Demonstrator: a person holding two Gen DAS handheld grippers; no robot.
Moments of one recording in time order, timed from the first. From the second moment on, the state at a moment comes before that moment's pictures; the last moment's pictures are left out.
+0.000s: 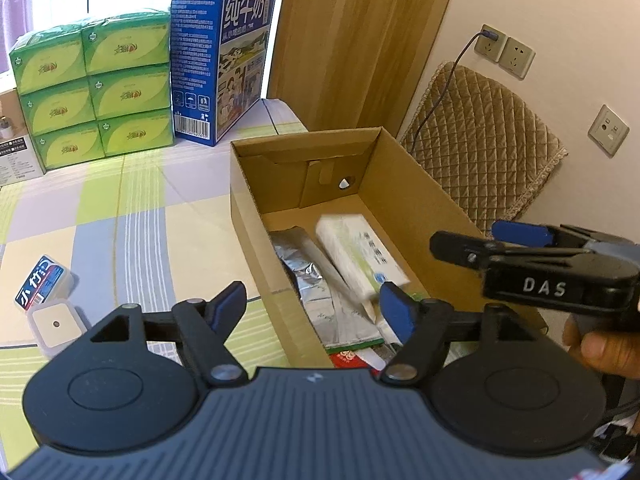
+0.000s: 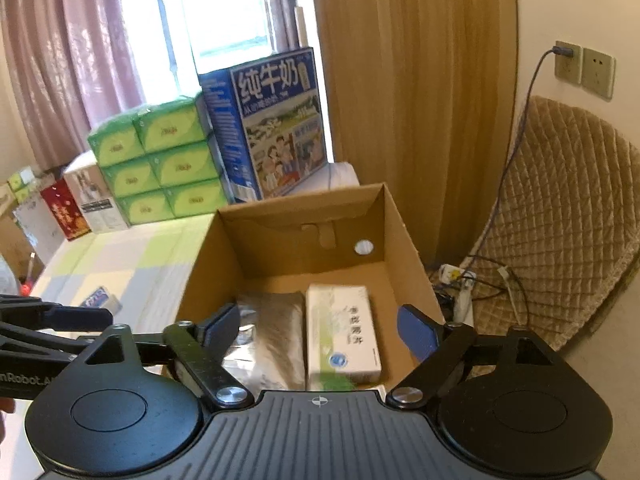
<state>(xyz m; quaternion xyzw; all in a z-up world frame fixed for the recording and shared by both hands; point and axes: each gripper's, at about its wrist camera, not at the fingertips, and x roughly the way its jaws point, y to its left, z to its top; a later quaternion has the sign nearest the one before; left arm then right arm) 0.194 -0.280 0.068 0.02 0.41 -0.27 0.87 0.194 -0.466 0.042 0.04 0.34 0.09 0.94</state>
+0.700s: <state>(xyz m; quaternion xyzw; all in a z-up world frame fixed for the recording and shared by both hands) 0.139 -0.253 0.086 0.01 0.39 -0.25 0.89 0.132 -0.474 0.061 0.03 0.36 0.07 0.93</state>
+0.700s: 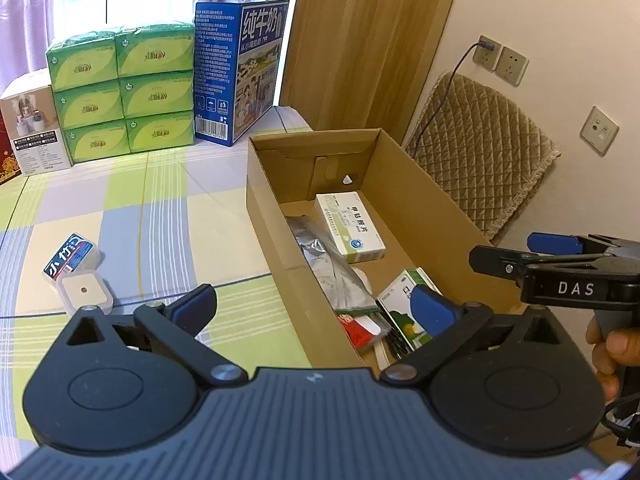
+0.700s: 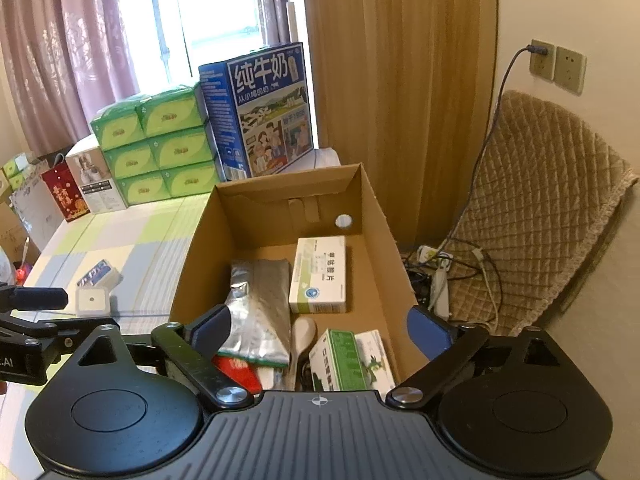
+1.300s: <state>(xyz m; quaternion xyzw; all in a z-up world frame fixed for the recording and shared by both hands) 0.074 -0.223 0.101 -0.01 0.36 -0.25 0.90 0.063 -0.464 0.080 0.01 0.36 0.06 0.93</state>
